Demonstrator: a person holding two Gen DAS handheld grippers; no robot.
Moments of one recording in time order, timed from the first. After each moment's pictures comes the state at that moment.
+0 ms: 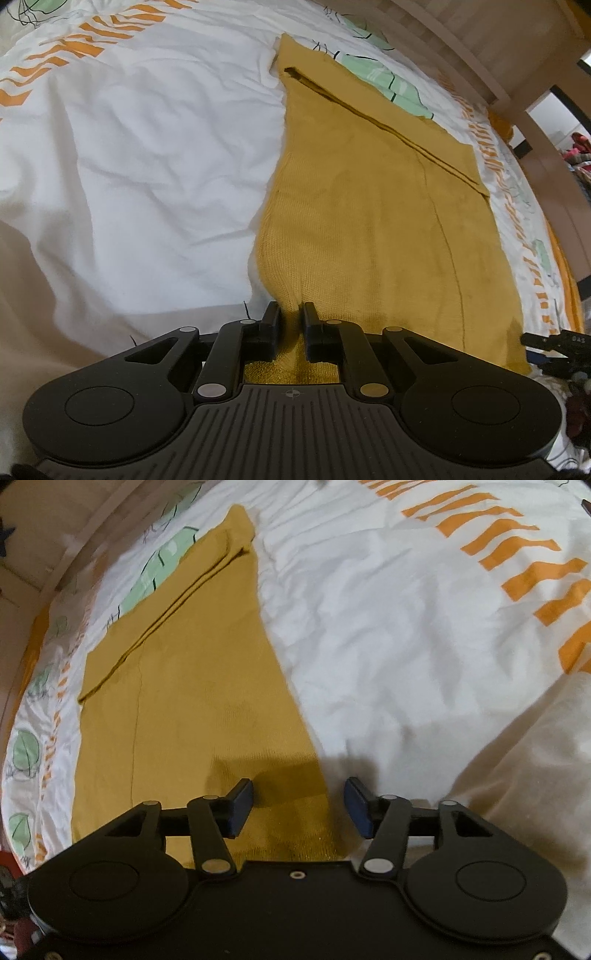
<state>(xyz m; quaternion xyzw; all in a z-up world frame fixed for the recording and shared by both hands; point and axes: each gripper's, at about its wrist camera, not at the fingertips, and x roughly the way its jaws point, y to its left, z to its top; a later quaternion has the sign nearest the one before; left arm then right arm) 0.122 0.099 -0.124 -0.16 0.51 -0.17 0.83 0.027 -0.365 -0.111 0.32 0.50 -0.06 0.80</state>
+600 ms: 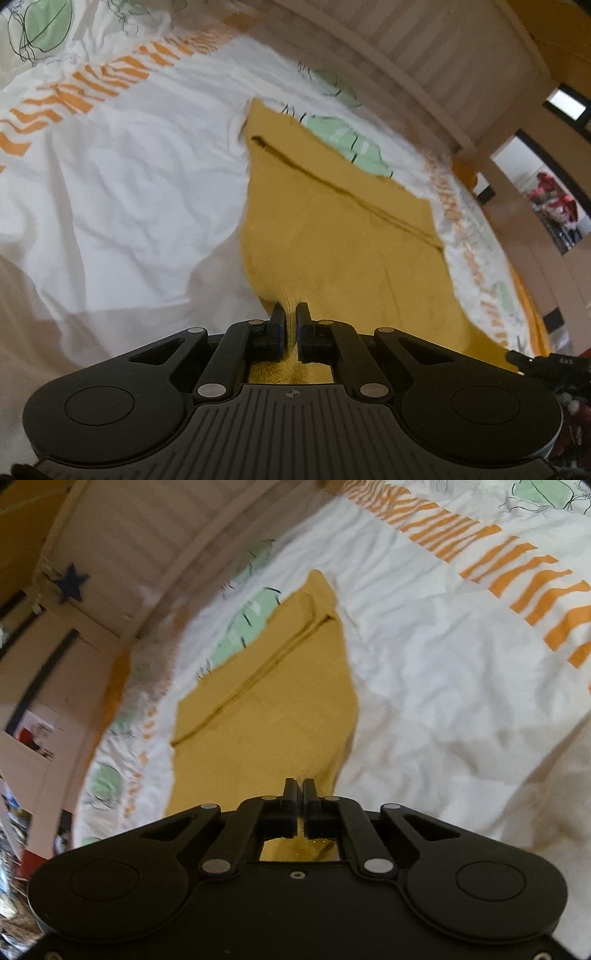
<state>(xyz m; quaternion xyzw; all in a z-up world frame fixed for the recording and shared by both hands) 0.109 0.105 -0.083 -0.21 0.42 -0.19 0.86 0.011 -0.366 -0.067 0.39 0.36 0.02 0.85</state>
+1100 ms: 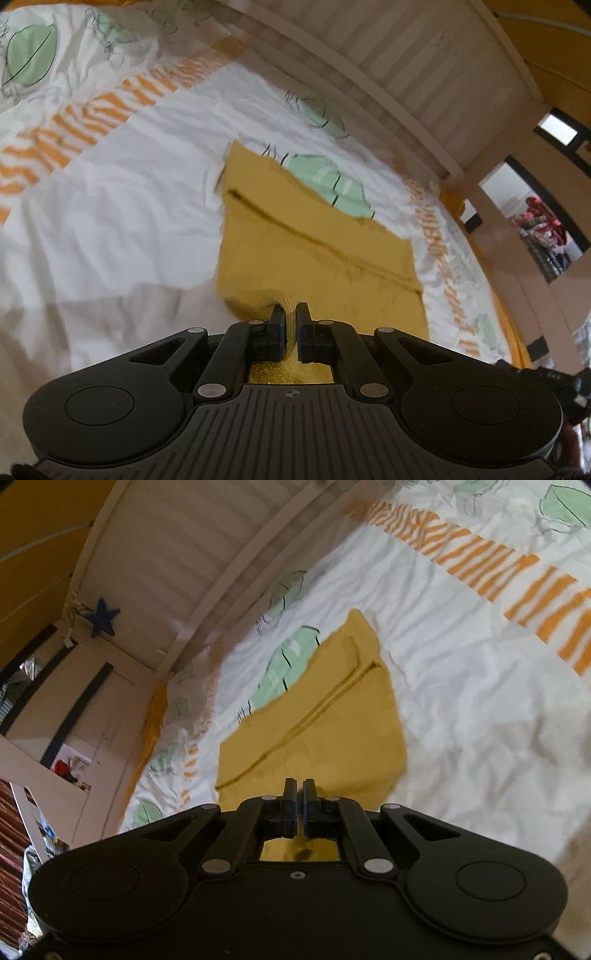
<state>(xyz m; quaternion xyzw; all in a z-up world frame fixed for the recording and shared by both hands) 0.147 0.101 -0.041 -0.23 0.39 -0.20 0.87 0.046 -0.384 -0.045 0.42 0.30 0.06 0.85</state>
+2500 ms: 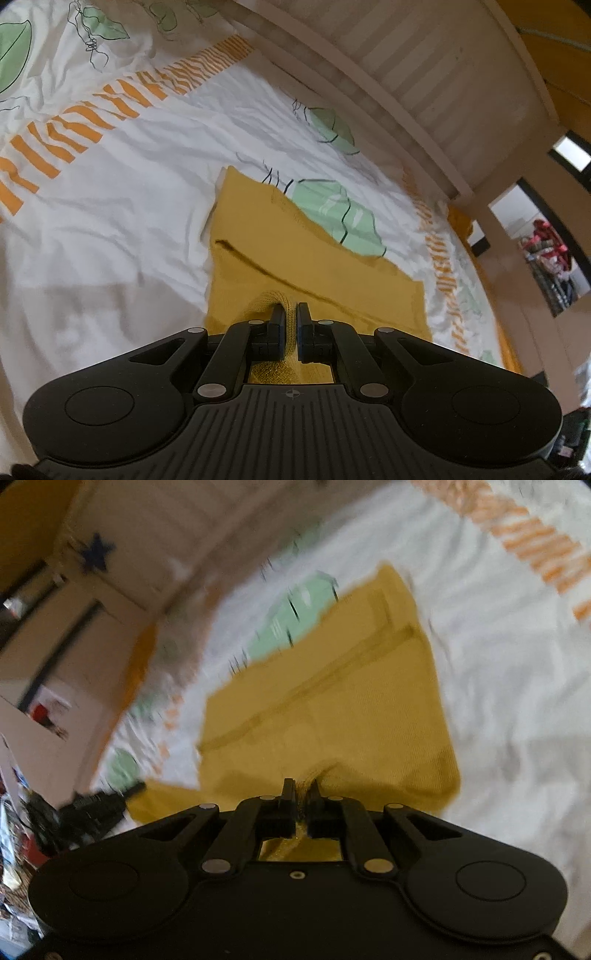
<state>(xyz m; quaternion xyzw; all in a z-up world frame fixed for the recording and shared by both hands) 0.236 0.096 -0.043 -0.26 0.39 -0.20 0.86 0.109 -0.354 -0.050 0.36 0.36 0.09 0.86</state>
